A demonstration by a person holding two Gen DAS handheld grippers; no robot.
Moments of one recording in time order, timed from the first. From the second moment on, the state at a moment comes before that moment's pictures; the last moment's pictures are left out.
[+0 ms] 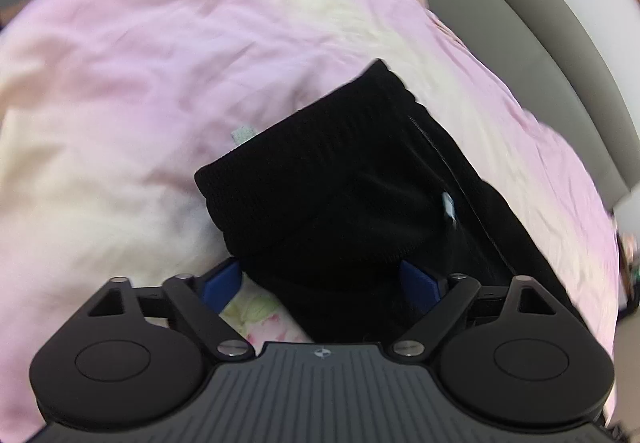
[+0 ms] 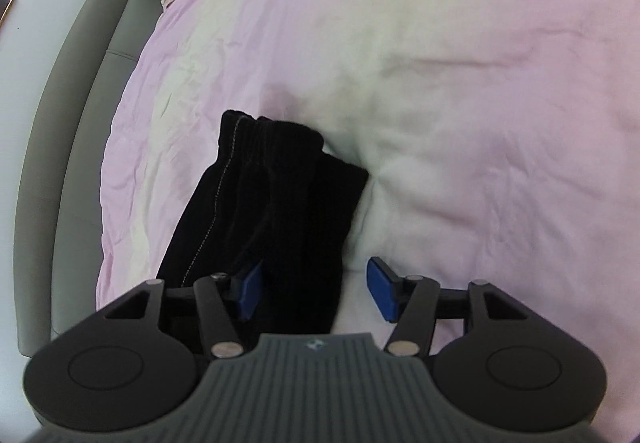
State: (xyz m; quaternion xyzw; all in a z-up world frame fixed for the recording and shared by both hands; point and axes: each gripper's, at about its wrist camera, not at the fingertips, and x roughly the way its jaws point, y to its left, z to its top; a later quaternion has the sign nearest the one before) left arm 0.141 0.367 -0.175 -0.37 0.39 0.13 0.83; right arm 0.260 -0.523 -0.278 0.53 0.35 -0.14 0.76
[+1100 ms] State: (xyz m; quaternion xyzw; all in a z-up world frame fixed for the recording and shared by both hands) left arm 0.121 0.387 -0.135 -0.46 0.30 0.22 0.80; right arm 0.282 -0.522 -0.289 0.57 0.33 -0.12 0.74
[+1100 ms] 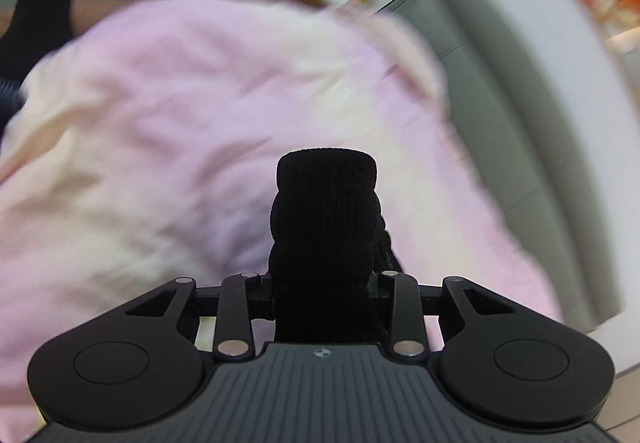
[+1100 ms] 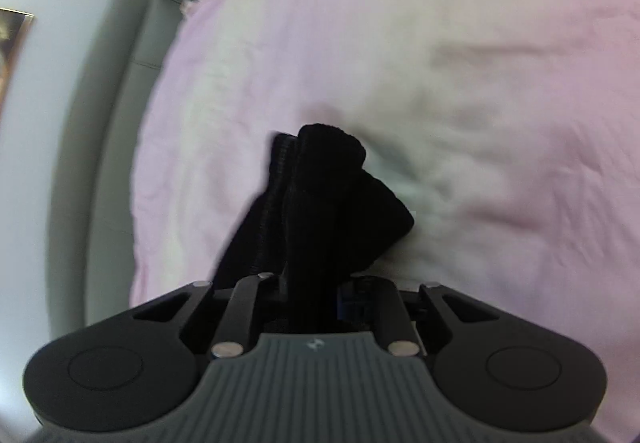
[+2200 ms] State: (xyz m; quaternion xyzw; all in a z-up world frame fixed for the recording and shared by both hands) left arm 0.213 0.046 -0.127 -0.09 0.44 -0.02 0.90; right arm 0.274 -0.533 -0.303 0.60 0.32 -0.13 0.72
